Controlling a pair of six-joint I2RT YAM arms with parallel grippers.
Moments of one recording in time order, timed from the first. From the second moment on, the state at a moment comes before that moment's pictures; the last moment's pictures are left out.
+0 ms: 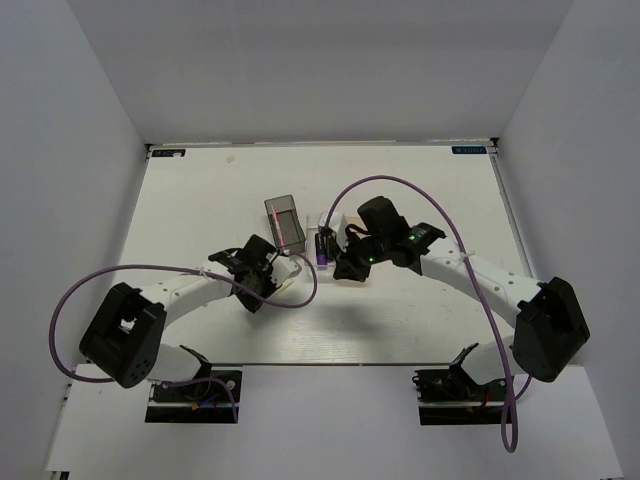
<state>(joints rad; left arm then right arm) -0.57 1.39 0.70 -0.55 0.04 0.34 0.76 1.41 1.05 -0.48 -0.52 -0.32</state>
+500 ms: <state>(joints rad) -0.58 1.16 0.78 -0.59 0.05 0.15 0.75 1.40 1.05 -0.48 -0.50 -0.32</state>
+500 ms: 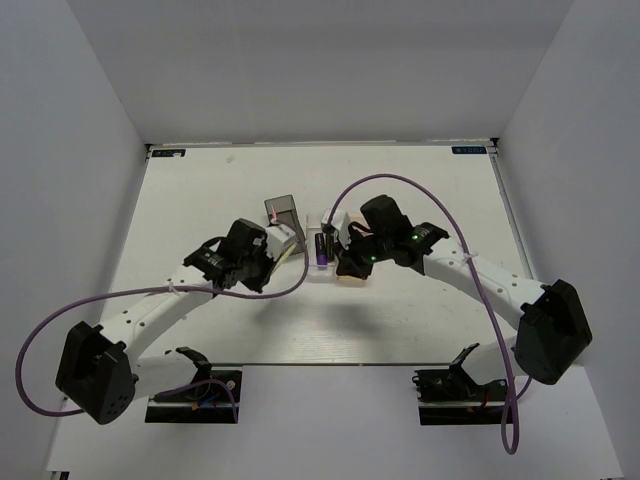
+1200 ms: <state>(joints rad) -0.52 1.69 1.34 -0.40 -0.22 -0.38 0.66 1.35 1.05 -0.48 -0.43 -0.33</state>
